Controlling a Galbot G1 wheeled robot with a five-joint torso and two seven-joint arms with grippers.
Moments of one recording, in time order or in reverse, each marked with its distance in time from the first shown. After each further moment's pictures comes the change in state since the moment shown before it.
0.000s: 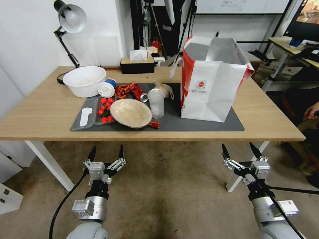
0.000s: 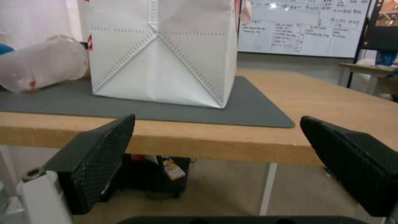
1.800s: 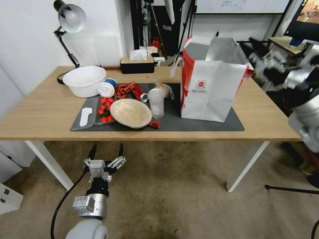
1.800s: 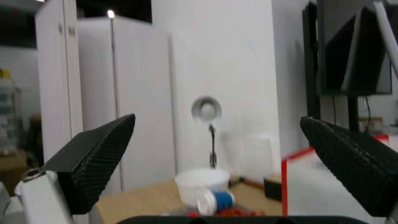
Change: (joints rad) left arm -0.018 -0.007 -0.002 -0.005 0.005 0.036 -0.004; right arm 0.605 -0.539 0.129 0.005 1.027 -0.274 -0.640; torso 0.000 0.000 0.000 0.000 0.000
